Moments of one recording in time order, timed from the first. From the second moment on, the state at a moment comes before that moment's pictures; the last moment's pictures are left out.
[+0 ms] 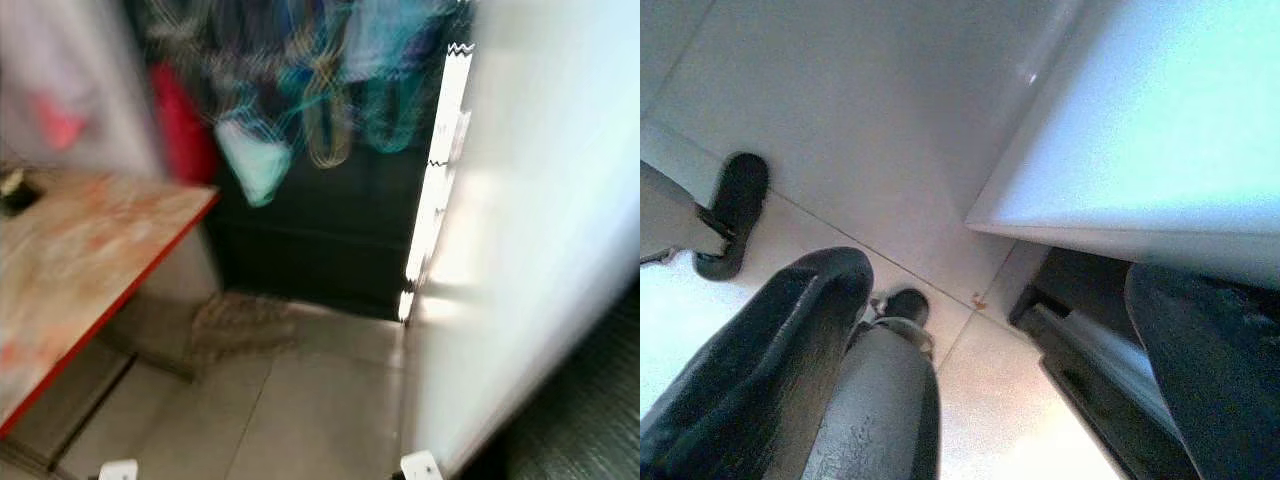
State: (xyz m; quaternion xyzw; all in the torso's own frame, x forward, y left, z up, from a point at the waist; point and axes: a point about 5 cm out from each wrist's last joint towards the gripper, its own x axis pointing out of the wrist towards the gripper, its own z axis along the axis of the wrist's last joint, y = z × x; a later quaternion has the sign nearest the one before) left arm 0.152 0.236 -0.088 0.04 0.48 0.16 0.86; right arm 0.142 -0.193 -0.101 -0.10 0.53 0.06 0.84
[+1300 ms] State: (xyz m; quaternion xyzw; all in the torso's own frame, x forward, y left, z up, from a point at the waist) left arm 0.150 0.235 -0.089 0.03 0.48 0.15 0.86; right arm 0.142 -0.187 -0.102 -0.06 0.55 0.03 0.83
